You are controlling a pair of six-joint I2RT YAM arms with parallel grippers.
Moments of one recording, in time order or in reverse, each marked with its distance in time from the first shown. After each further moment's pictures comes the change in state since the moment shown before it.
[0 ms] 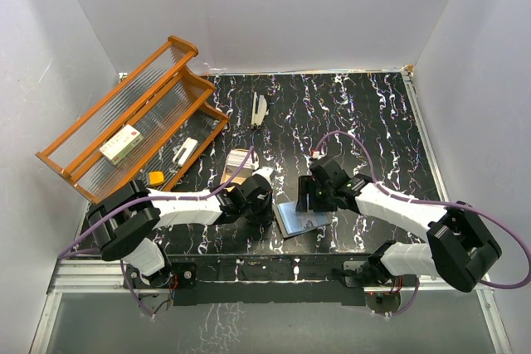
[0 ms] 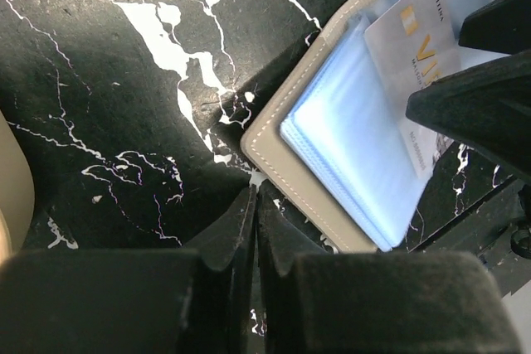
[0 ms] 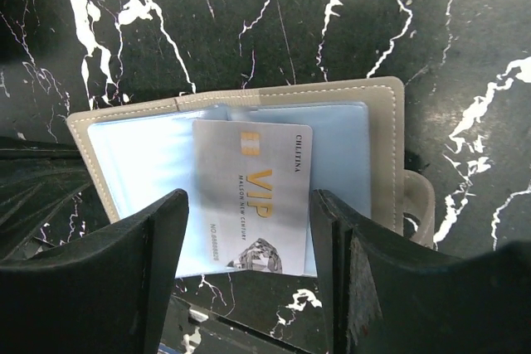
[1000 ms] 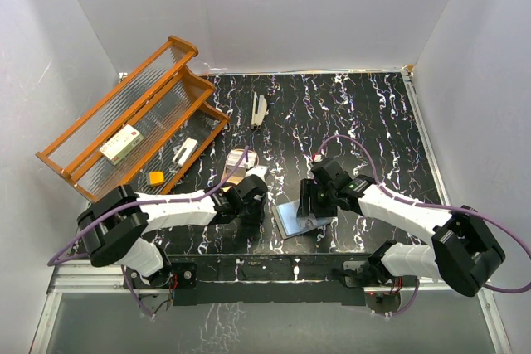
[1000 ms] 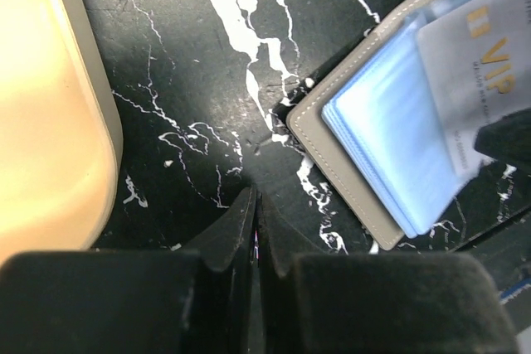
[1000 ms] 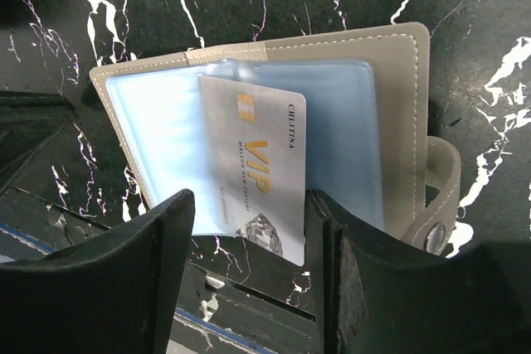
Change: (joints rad) left arm 0.000 -0.052 -0.003 -0.114 -0.107 0.019; right arm 0.000 -0.028 -0.014 -0.048 -0.084 0.048
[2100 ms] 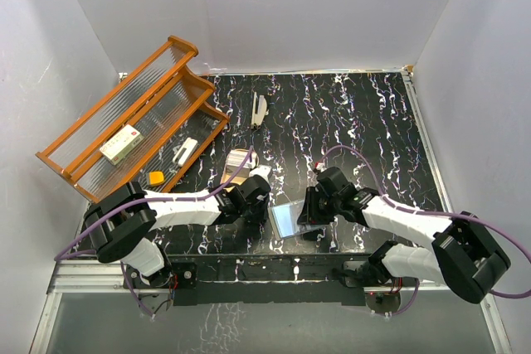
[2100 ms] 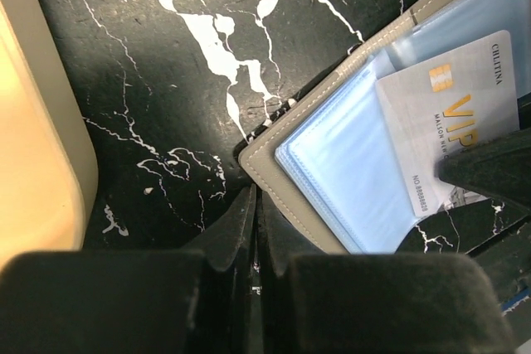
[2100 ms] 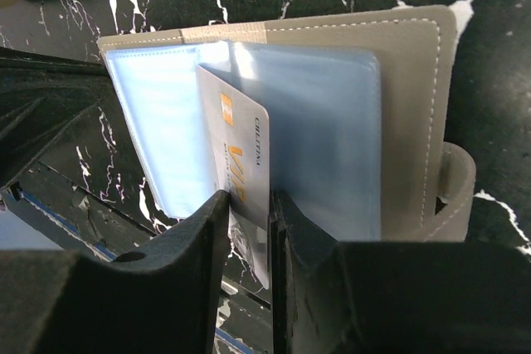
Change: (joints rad) left arm -0.001 0.037 0.003 0.063 0.008 0.006; right arm 0.000 -0.063 -0.169 0.212 -0.110 0.059
